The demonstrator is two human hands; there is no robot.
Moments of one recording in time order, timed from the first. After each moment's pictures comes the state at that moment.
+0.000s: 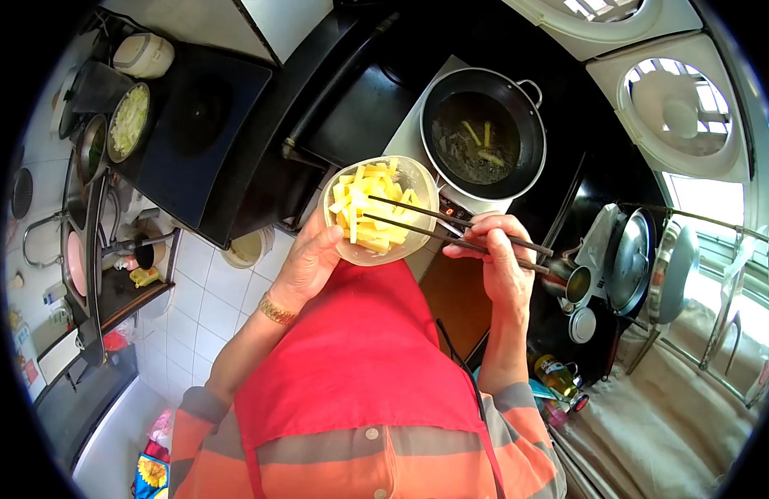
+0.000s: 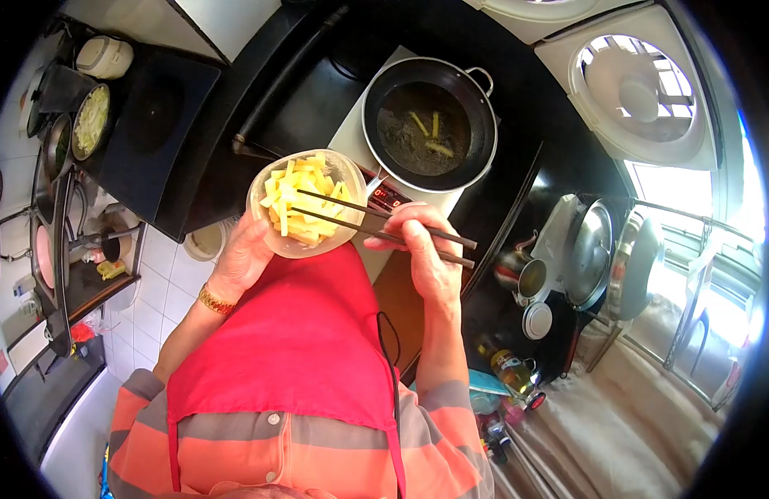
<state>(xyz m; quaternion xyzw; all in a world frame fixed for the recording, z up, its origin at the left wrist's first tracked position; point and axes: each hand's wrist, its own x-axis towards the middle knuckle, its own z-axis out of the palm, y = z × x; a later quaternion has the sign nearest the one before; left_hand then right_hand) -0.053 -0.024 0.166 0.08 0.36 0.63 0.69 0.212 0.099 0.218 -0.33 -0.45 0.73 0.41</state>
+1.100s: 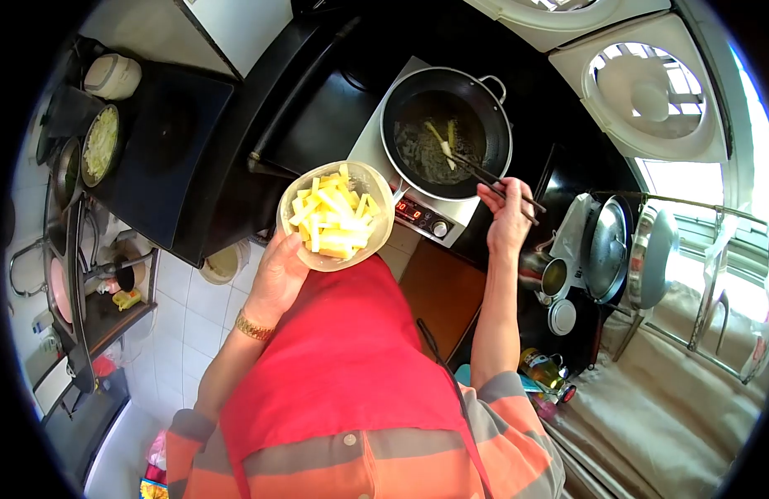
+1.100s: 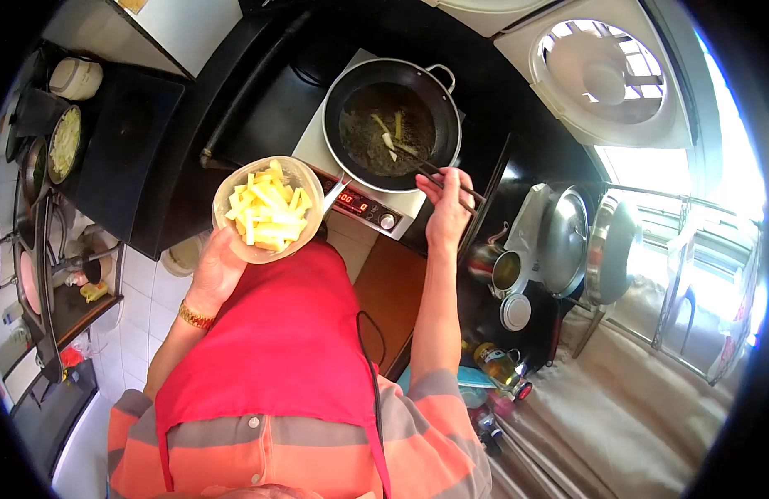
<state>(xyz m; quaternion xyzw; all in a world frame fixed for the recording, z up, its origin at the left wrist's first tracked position) -0.043 -0.026 0.152 0.03 0.35 0.65 0.68 0.284 0.193 0.121 -0.52 -0.38 0.55 0.53</state>
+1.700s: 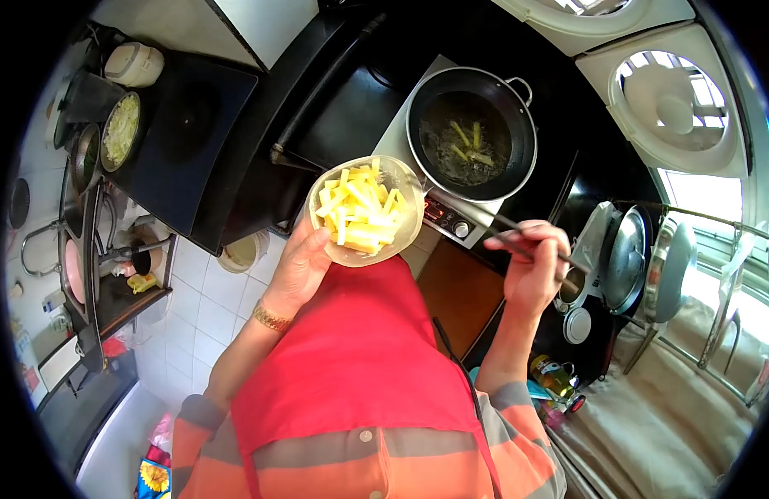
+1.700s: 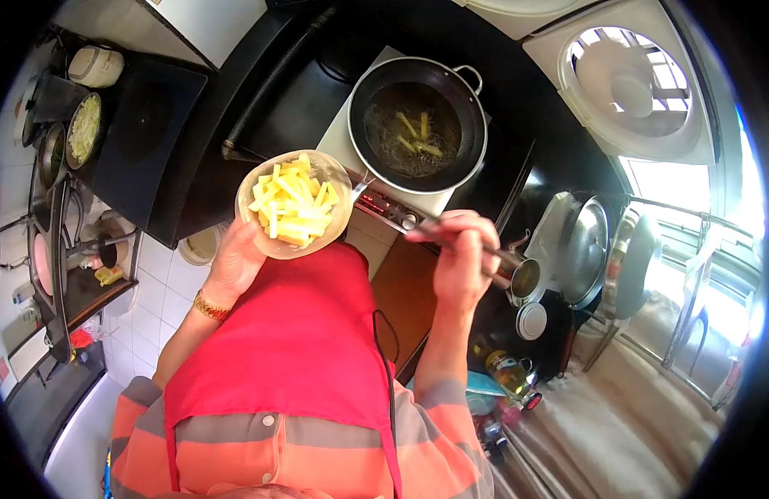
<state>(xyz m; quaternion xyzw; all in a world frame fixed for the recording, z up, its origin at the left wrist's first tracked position) -0.039 -0.020 0.156 0.07 0.38 0.64 0.66 0.254 0.118 0.221 -0.32 -0.47 0.61 0.55</state>
